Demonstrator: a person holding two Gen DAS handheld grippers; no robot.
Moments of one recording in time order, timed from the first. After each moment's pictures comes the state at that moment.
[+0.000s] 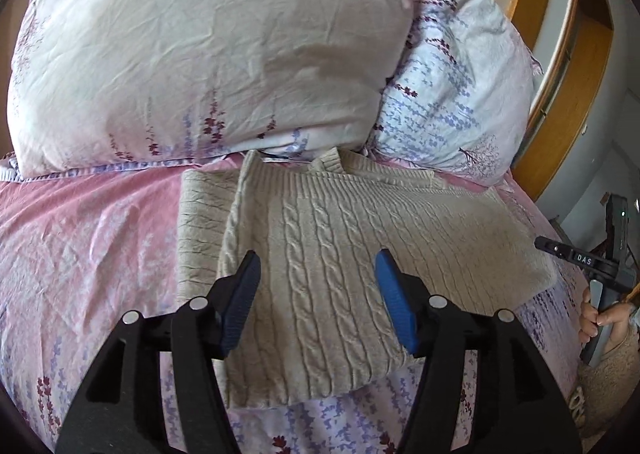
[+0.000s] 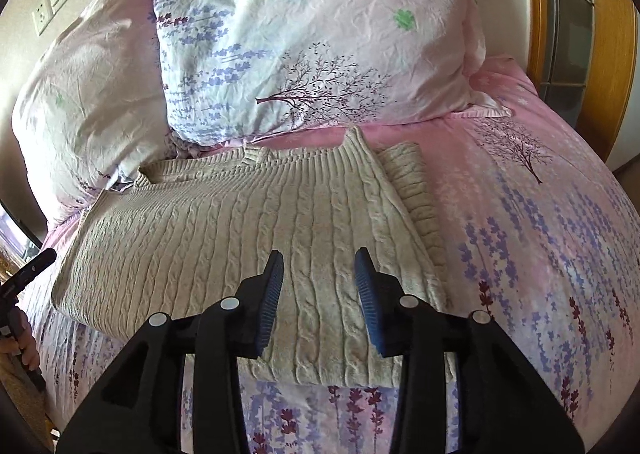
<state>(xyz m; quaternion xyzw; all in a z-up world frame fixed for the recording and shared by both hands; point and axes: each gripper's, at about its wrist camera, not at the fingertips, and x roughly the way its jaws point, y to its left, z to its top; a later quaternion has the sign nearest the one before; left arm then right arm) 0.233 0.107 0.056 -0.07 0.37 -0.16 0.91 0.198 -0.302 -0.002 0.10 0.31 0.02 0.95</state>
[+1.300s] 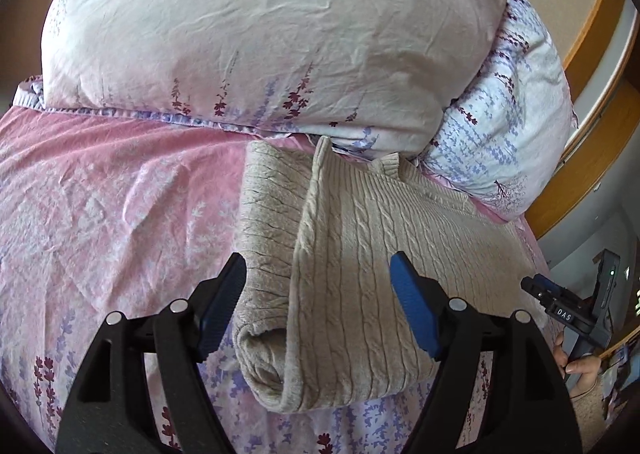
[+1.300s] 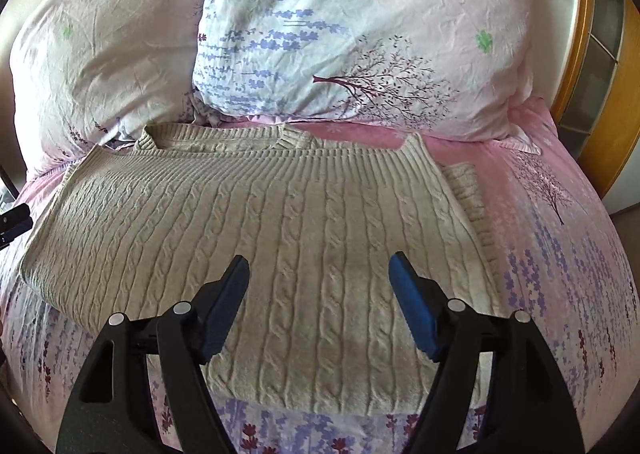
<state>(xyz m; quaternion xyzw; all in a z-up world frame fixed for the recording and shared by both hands) 0.248 0.173 0.039 -0.19 0.41 -0.12 0.88 0.224 -0.237 -0.008 0.01 0.32 0.01 0.95</state>
